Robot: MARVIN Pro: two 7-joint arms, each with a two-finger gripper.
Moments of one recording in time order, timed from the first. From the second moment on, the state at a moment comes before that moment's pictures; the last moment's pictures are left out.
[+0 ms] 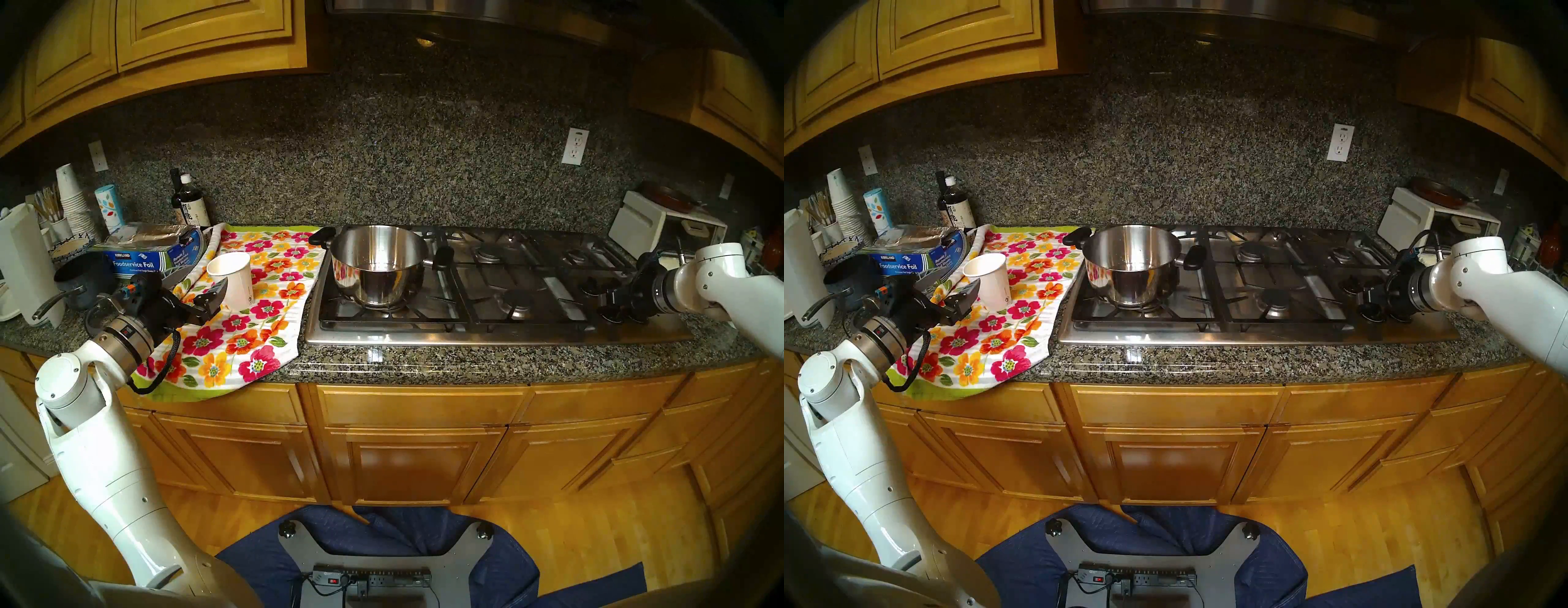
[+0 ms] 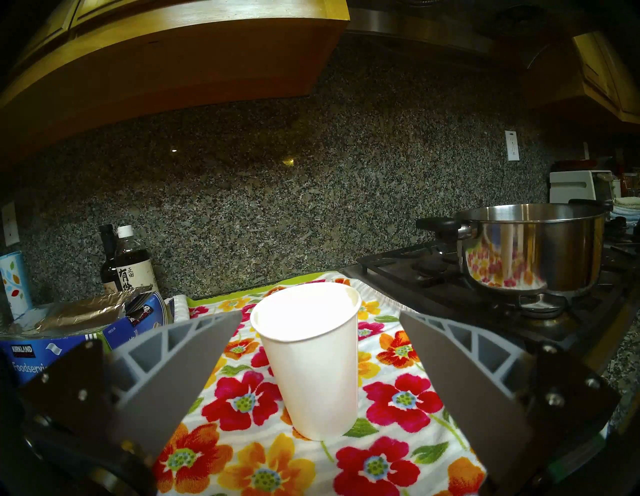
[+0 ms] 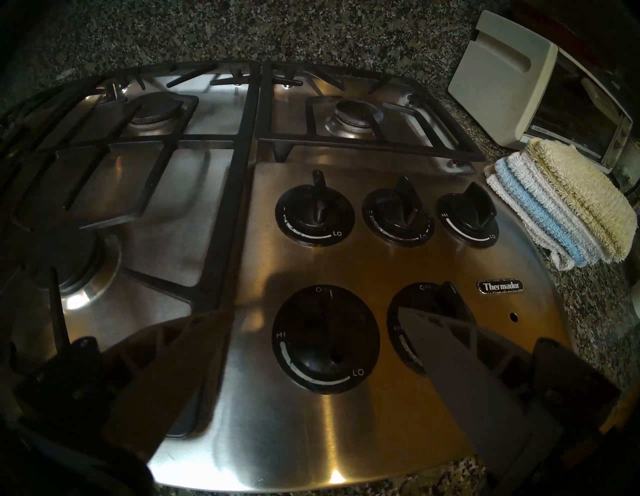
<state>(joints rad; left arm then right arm) 1.42 -1.58 -2.40 -1.85 0.17 0.21 -1.16 0.14 -0.10 -0.32 -1.64 1.66 0.57 -0.28</state>
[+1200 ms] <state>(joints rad) 1.42 -1.58 -2.40 -1.85 0.17 0.21 -1.16 0.19 -0.10 -0.41 -1.62 1.65 0.52 -0.23</state>
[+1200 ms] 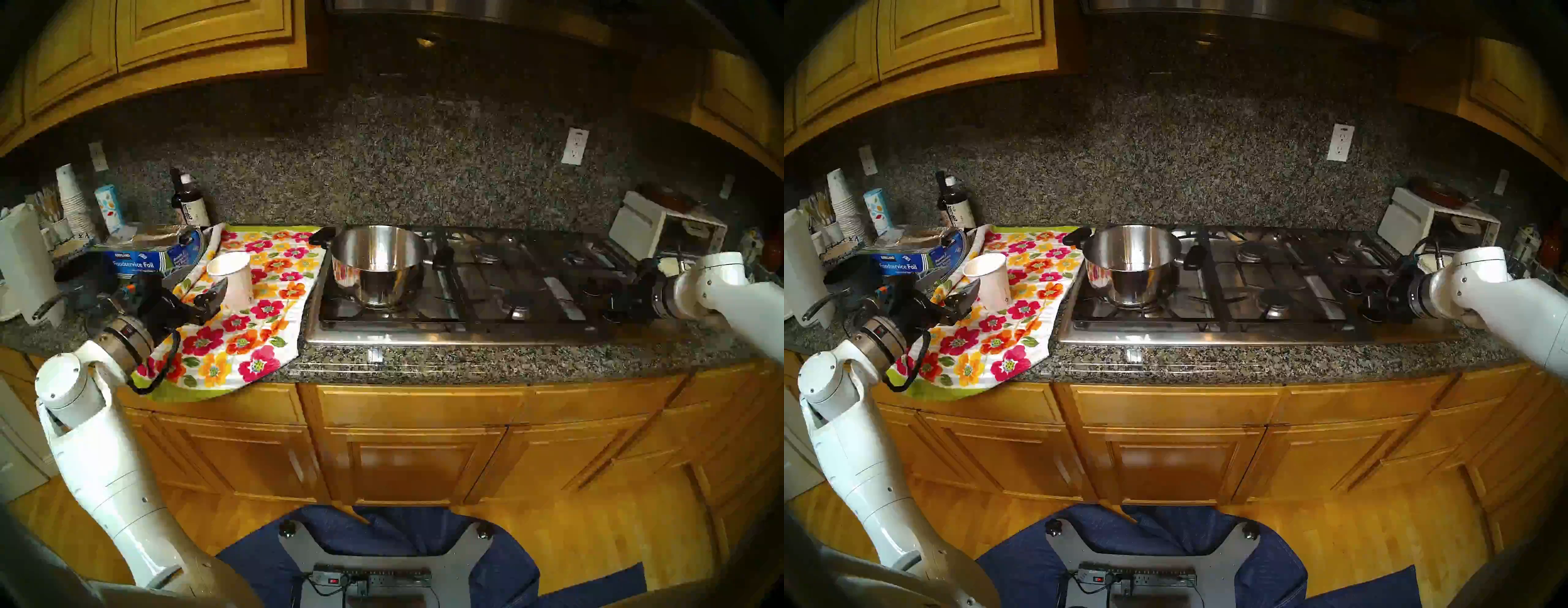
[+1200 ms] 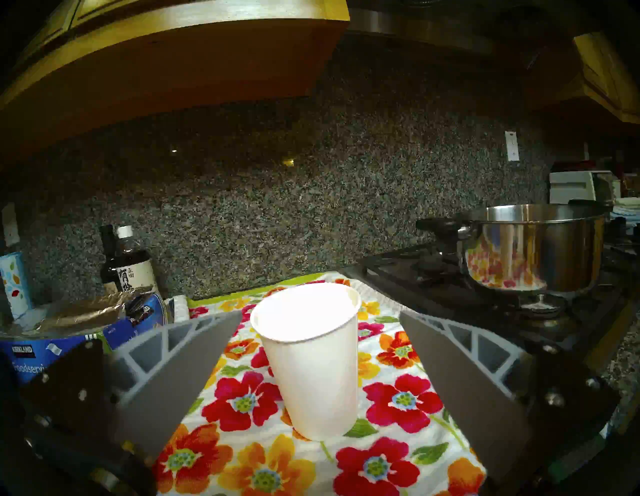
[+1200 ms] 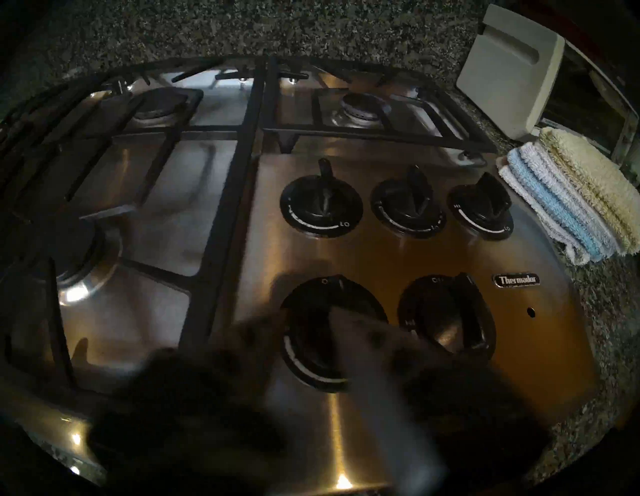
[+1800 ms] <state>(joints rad) 1.42 -1.58 -2.40 -1.85 0.17 0.21 -1.16 0.22 -0.10 -0.45 -1.61 1.64 0.51 -0.24</state>
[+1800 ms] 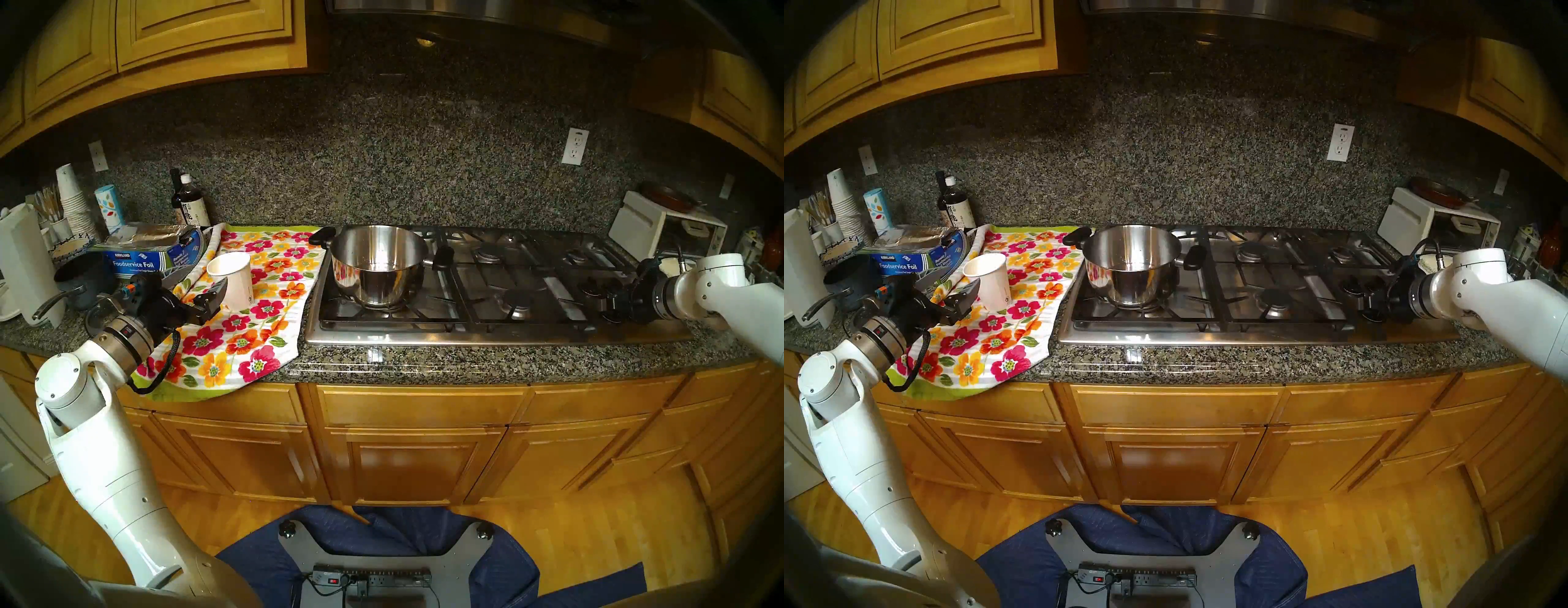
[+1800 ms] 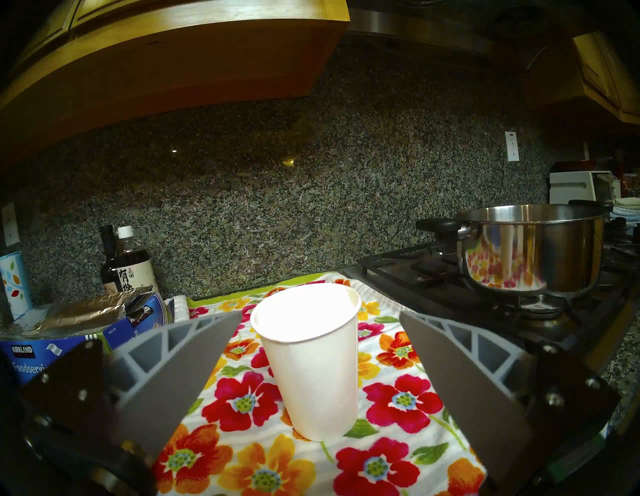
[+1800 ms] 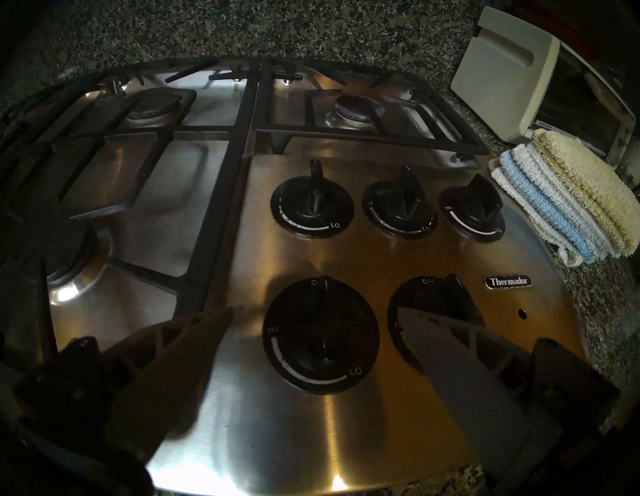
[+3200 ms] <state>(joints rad) 1.42 -1.58 -2.40 -1.85 0.17 0.21 -1.16 0.31 -0.09 -0.58 -1.62 1.63 0.45 -0.23</state>
